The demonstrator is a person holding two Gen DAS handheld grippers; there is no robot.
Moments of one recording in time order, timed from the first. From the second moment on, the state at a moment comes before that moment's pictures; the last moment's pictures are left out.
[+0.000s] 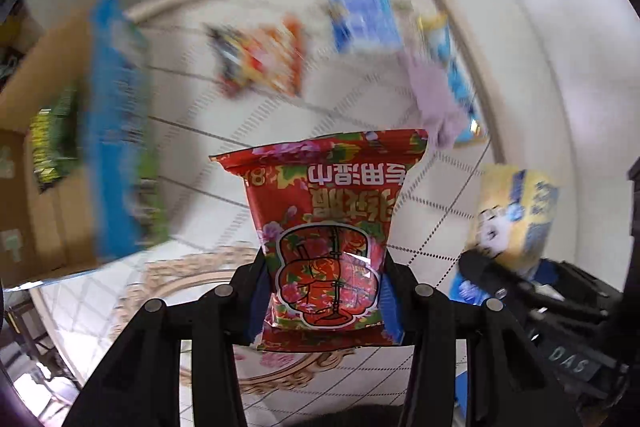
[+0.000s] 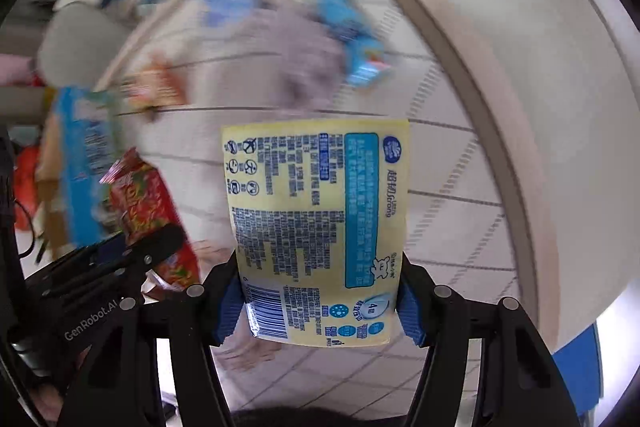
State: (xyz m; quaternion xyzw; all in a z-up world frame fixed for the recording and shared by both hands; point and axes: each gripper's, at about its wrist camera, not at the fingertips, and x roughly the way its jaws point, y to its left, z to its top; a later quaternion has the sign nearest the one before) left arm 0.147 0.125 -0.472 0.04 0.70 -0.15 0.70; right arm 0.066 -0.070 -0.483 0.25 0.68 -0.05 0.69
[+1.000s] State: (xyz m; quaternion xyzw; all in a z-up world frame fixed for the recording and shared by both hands) left arm 0.338 0.479 -0.506 0.01 0.72 0.03 0.69; right arm 0.313 0.301 -0.494 0.07 0.70 0.03 0.71
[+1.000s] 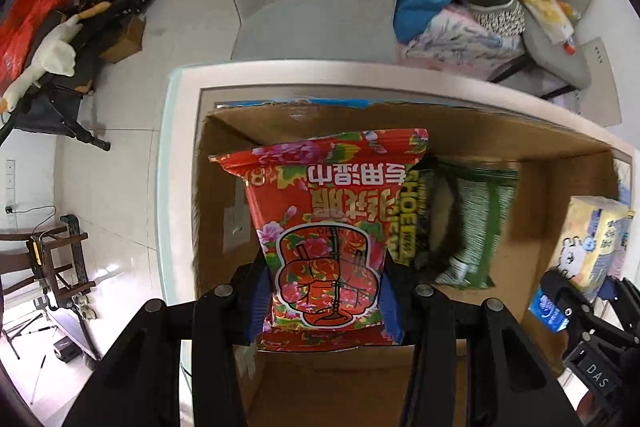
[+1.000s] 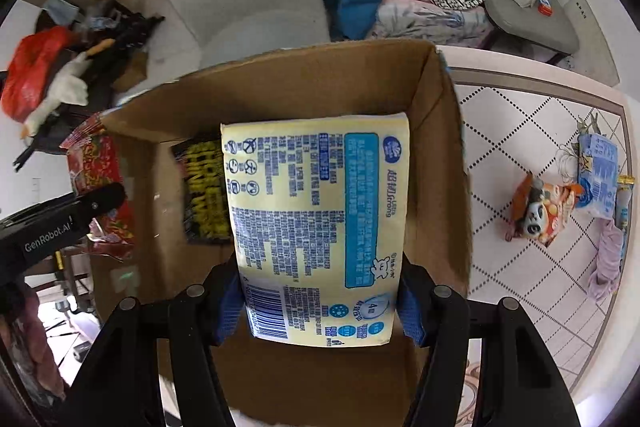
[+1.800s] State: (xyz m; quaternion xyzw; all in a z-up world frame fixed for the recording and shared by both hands) left arm 0.317 0.487 -0.467 0.00 0.70 0.03 0.72; right arm 0.301 0.310 -0.481 0.05 0.69 0.01 0.72
